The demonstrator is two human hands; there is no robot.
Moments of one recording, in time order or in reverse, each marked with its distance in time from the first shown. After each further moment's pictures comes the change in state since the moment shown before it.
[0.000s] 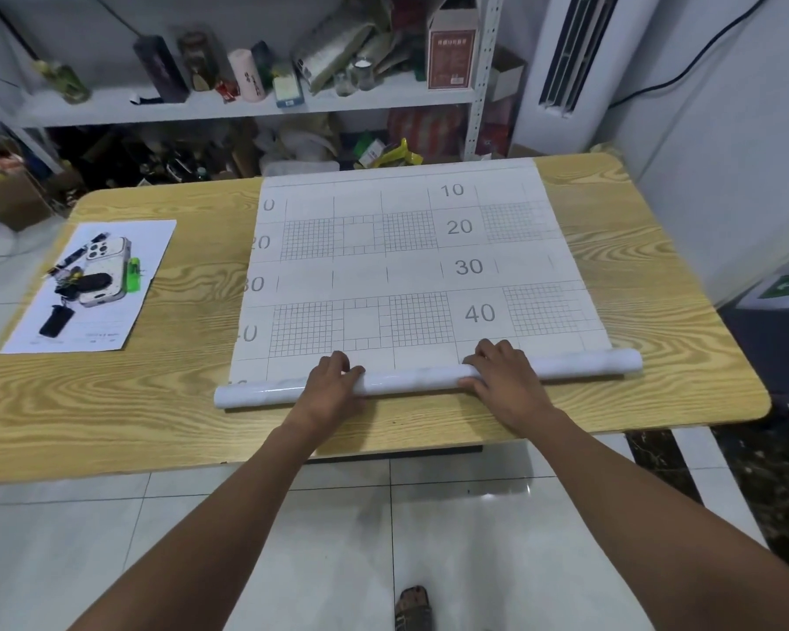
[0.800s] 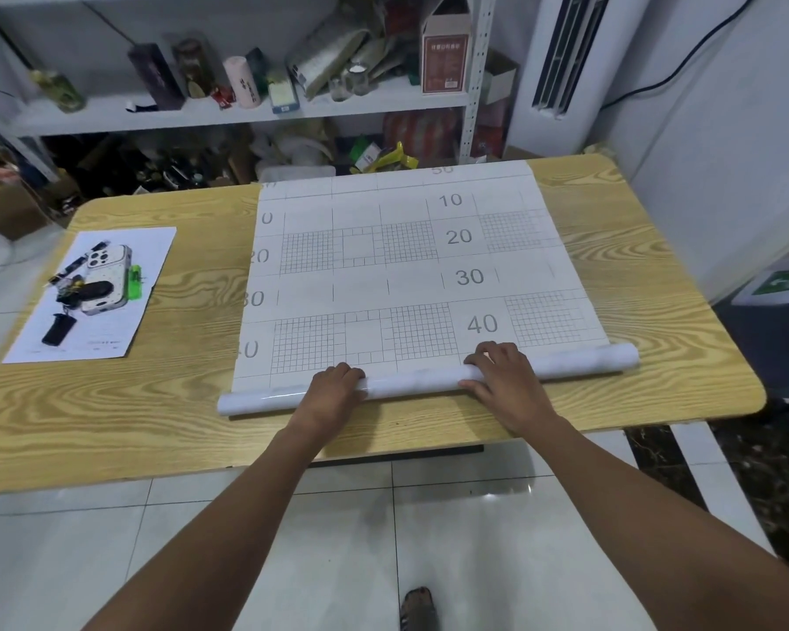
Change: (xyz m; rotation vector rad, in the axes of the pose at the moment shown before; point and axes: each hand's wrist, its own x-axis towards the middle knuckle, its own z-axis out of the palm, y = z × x) left_hand 0.012 -0.005 0.003 -0.018 -0.068 -0.099; right_hand -0.008 -0.002 0.006 0.125 0.117 0.040
